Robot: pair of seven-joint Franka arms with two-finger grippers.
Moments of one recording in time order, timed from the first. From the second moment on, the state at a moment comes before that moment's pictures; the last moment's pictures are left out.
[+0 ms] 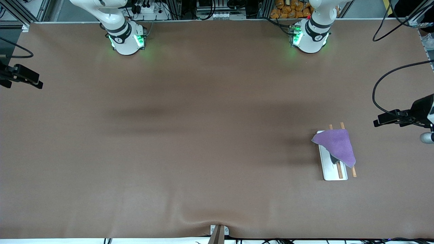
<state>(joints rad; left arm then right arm) 0.30 0.25 -0.30 -1.44 0.00 1.66 0.01 -0.03 0.01 -0.05 -1.51 -0.02 1.48 -0.06</state>
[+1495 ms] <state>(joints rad) 0.03 0.04 -0.12 -1.49 0.07 1.50 -0.13 -0.03 0.01 -0.05 -1.52 -0.02 1.55 -0.07</state>
